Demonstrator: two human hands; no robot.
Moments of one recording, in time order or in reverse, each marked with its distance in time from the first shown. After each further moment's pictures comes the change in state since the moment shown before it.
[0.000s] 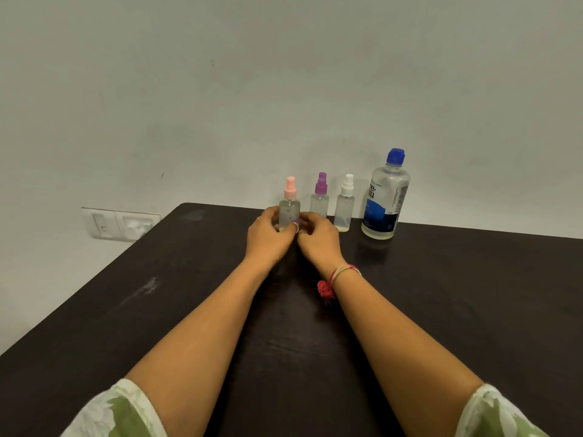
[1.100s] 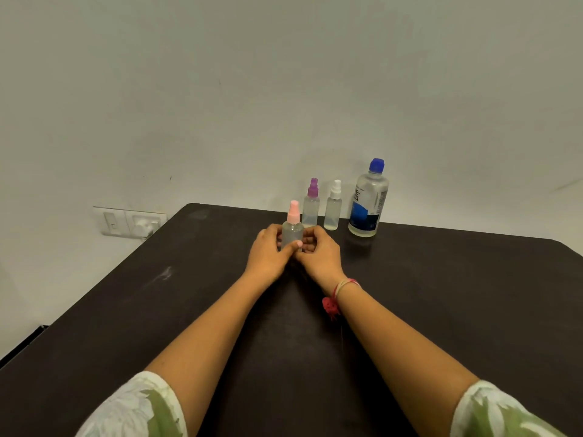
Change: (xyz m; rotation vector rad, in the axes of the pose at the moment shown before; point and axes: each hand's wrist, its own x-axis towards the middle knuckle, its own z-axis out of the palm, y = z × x) left_hand -0.055 0.012 -0.014 0.180 -0.124 0.069; right_hand -0.059 -0.009 -0.025 0.082 -0.031 0.044
